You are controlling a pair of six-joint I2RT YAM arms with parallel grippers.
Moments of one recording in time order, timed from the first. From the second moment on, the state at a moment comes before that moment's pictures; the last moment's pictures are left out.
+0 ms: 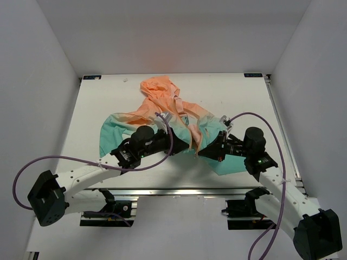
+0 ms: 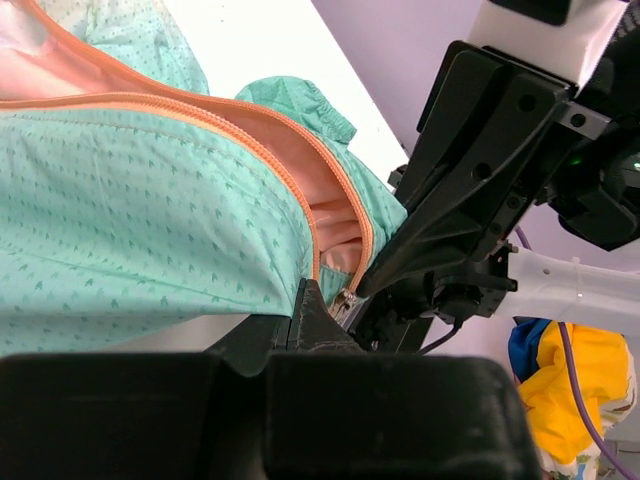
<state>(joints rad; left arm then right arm) -0.89 1.14 0.71 0.21 0.20 -0.68 0.39 0.83 0.43 0.22 -0.97 0.48</state>
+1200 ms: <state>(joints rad) -0.88 1.15 0.68 0.35 0.33 -0.71 0.37 0.89 0.41 0.41 -1.15 0.47</state>
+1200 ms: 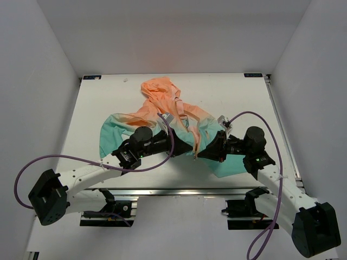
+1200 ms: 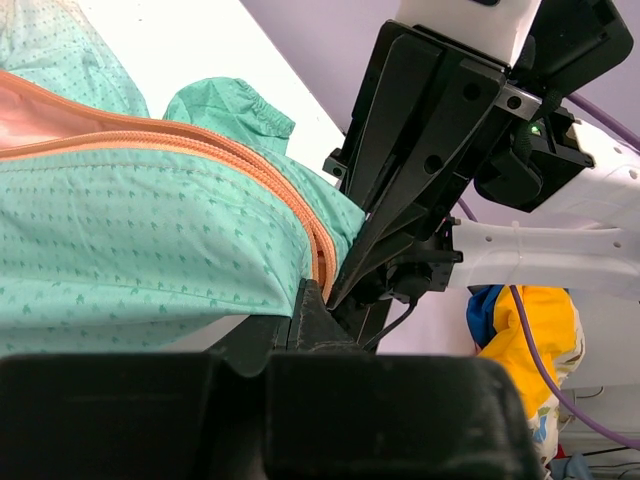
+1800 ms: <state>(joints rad) -0.88 1.15 0.68 0.36 0.35 -0.71 0.37 0.89 0.41 0.43 -1.14 0.49</state>
